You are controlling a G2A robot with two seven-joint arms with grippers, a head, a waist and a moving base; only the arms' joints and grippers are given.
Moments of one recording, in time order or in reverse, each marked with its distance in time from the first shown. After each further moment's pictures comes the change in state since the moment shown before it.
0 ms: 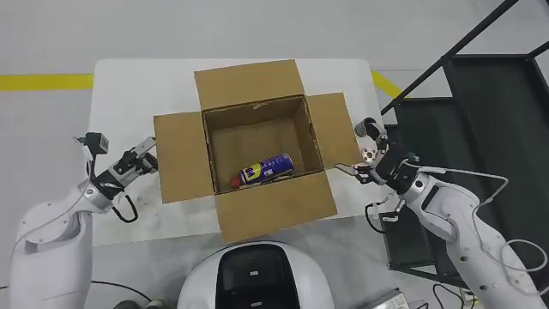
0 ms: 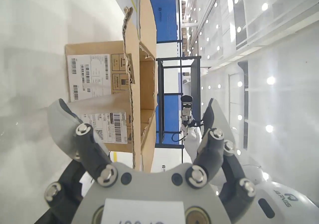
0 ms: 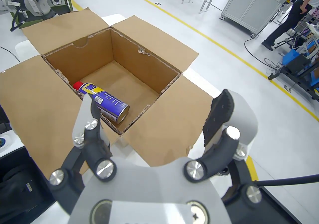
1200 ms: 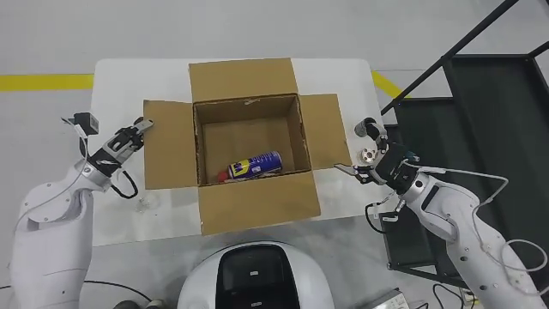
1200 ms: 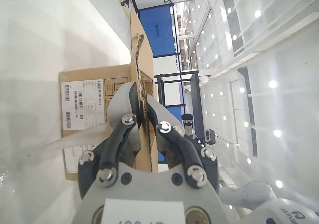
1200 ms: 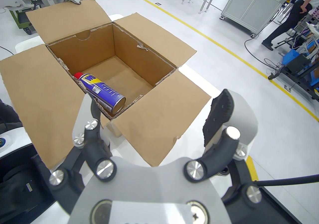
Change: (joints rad) left arm -0.129 0.031 0.061 0.109 -0.021 -0.024 0.170; right arm 0.000 0.000 0.000 0.000 0.000 0.000 0.000
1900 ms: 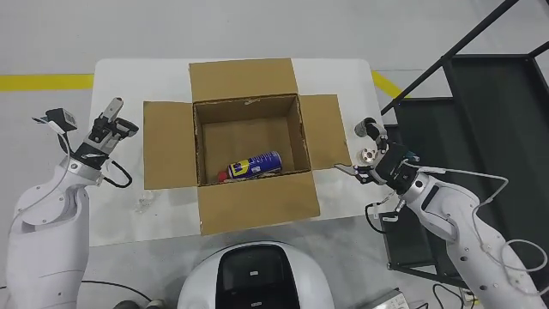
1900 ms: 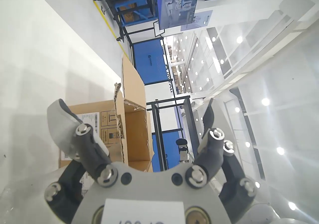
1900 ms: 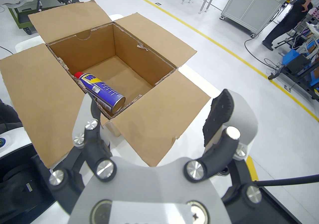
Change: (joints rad) left arm 0.012 0.000 -0.019 -0.023 -0.025 -0.054 0.144; right arm 0.000 0.000 0.000 0.000 0.000 0.000 0.000
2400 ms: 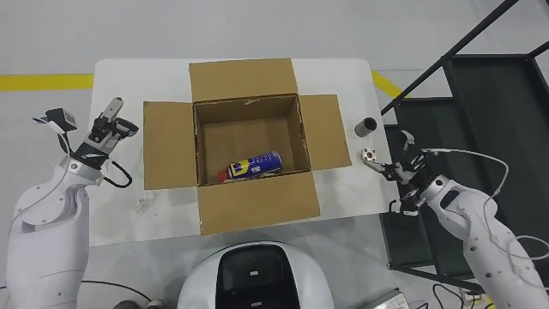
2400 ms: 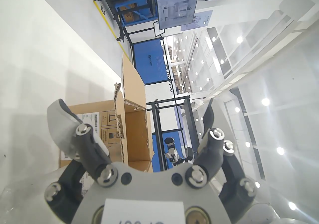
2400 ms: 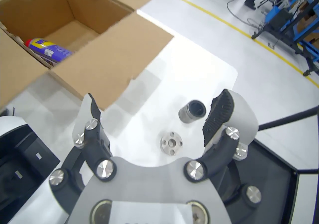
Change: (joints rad) left arm 0.000 0.000 0.000 0.000 0.000 0.000 0.000; right arm 0.051 -0.001 0.053 0.349 0.001 -0.055 -0.016
